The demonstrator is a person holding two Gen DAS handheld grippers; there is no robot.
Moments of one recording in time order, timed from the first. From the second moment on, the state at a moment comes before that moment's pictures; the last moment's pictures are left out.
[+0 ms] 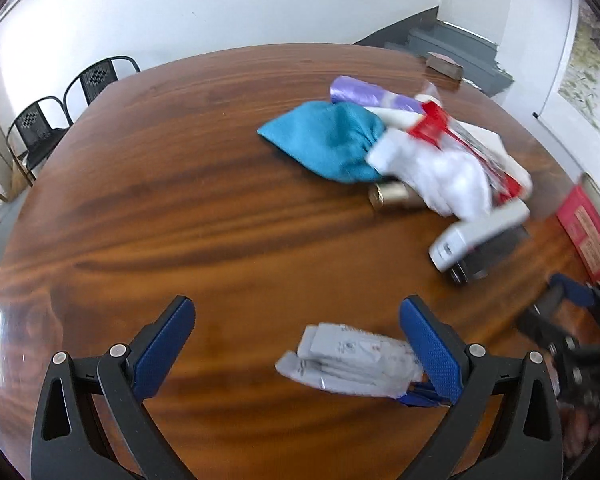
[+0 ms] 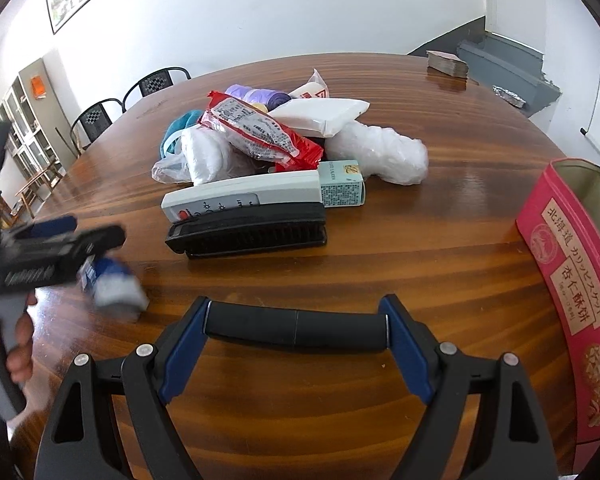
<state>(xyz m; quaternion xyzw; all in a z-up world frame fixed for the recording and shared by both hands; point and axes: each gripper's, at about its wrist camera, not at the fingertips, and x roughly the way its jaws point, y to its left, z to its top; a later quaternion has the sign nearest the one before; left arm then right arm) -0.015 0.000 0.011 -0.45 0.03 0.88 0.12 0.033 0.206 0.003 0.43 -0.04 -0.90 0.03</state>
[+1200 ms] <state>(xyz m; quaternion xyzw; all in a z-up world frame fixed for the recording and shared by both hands) 0.029 0.054 0.001 -0.43 0.03 0.90 0.09 0.080 0.250 0.009 0.41 -0.08 -0.91 0.05</state>
